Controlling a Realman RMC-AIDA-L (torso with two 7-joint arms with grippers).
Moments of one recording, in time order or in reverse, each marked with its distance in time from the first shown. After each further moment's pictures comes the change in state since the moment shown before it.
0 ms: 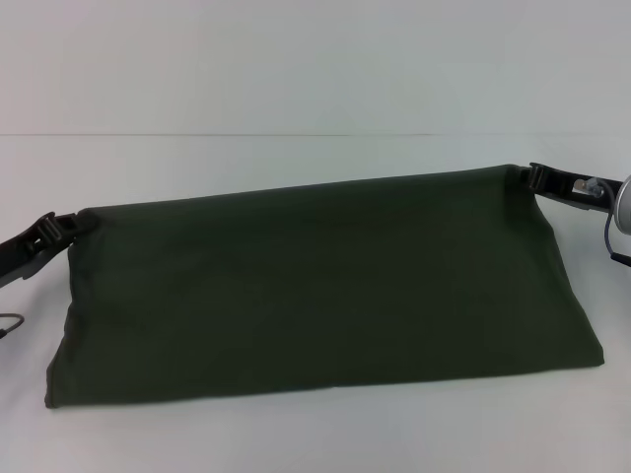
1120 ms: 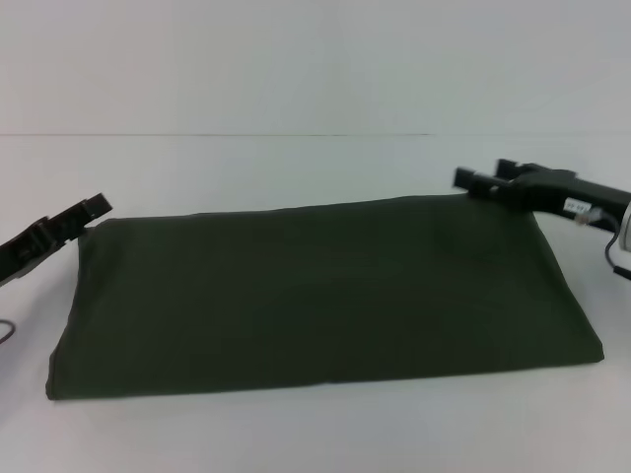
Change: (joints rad) left arm 0.055 -0.007 0.039 0.010 -0.105 0.109 0.124; right arm -0.079 -0.015 -0.014 0.016 0.223 -0.303 -0.509
